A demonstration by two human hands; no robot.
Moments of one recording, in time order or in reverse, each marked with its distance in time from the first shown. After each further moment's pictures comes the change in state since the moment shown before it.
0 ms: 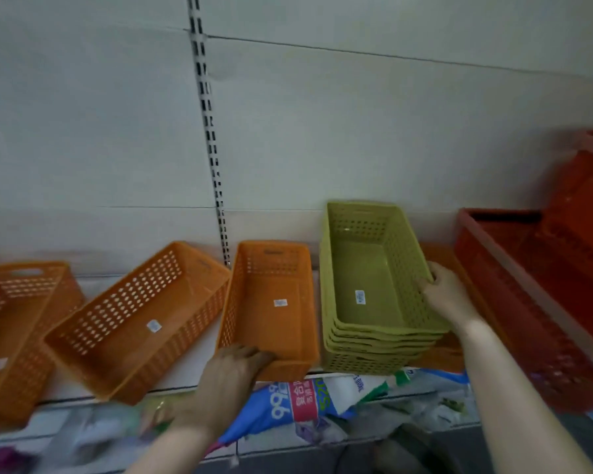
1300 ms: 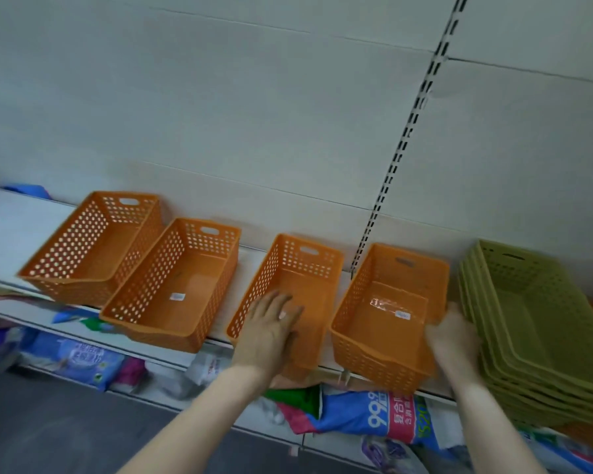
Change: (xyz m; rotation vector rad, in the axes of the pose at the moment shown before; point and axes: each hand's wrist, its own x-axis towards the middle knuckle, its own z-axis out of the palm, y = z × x) left_hand -0.104 -0.131 -0.057 0.079 0.172 -0.376; right_hand -0.111 -0.138 0.191 -0.219 0.037 -0.026
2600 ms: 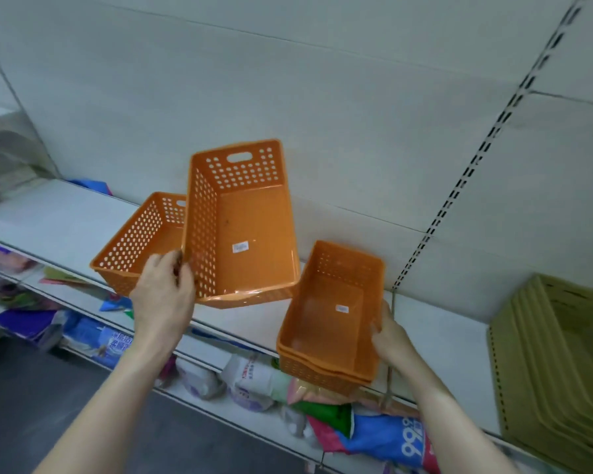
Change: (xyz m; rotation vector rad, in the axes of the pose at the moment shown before) left_hand -0.051 -0.145 -0.141 -0.267 0.564 -0.710; right_hand -0.054 -0.112 0.081 0.167 -0.562 -0.272
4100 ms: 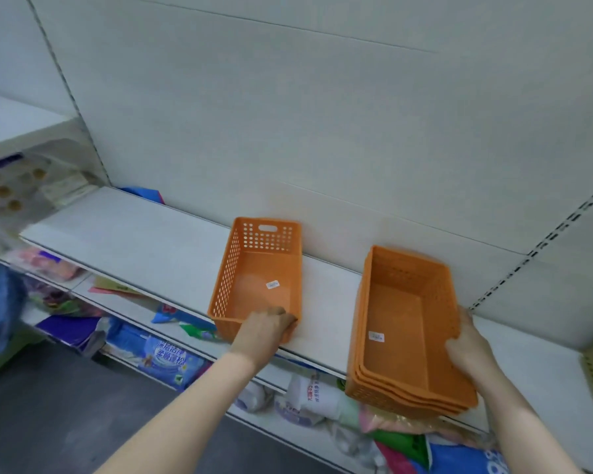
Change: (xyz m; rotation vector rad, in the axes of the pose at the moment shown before) left_hand 0.064 -0.145 0.089 0.371 -0.700 0.662; right_hand 0.024 -0.069 0.051 -0.085 0.210 0.116
